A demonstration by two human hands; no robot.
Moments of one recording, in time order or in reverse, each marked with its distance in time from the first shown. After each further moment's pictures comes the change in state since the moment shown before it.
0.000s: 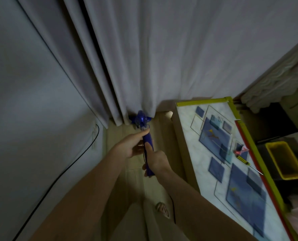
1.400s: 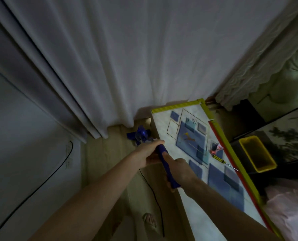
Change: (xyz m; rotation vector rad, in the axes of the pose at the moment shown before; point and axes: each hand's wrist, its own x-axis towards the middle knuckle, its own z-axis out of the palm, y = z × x) left_hand 0.022 -0.001 0.164 0.029 -0.127 -0.074; right_hand -0.004 0.044 -0.172 0.029 0.103 -0.015
